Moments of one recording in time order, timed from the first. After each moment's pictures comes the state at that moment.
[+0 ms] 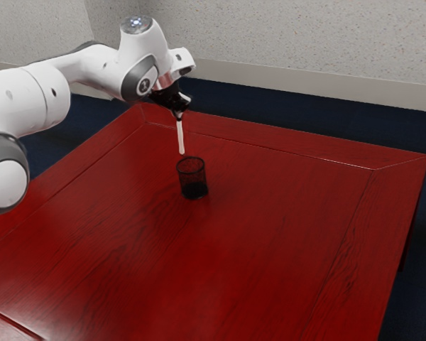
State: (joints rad) arm 0.08 0.59 -0.07 -1.25 0.25 2.29 -0.16
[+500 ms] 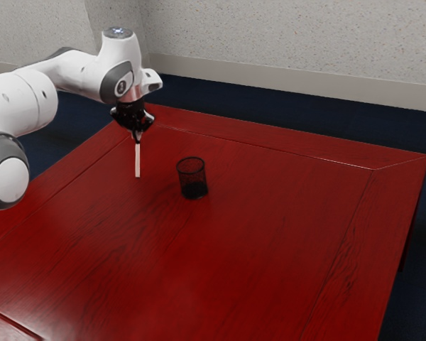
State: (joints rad) arm 0.18 0.64 -0.03 -1.21 0.25 2.05 -0.16
